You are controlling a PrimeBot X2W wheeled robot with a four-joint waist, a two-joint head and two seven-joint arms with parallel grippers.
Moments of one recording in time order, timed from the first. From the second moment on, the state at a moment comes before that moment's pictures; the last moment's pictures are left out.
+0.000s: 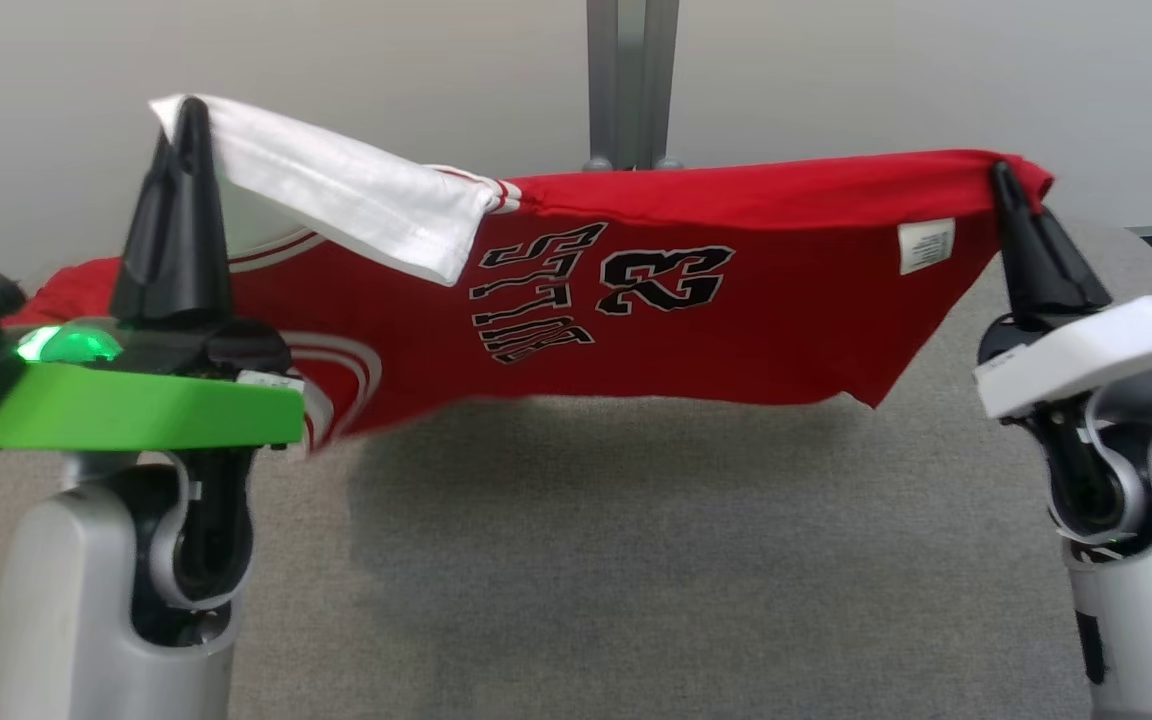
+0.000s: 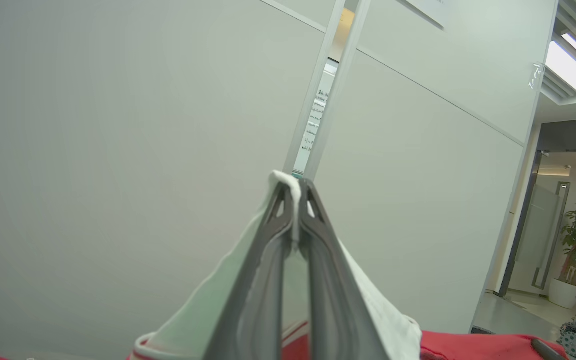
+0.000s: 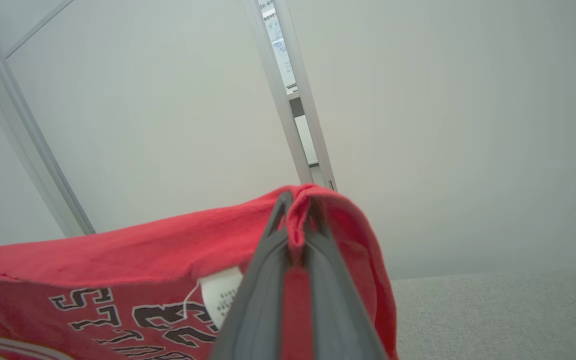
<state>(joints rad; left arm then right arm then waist) -0.38 0.15 -0.15 -0.23 -0.64 0.06 -0.01 -0.37 -0.14 -0.03 0.03 0.49 0.13 0.10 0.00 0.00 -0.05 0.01</state>
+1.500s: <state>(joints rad) -1.50 0.12 -0.29 0.67 -0.41 -0.08 -0.26 -1.41 -0.09 -0.17 0.81 -0.06 0.13 -0.10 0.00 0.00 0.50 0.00</state>
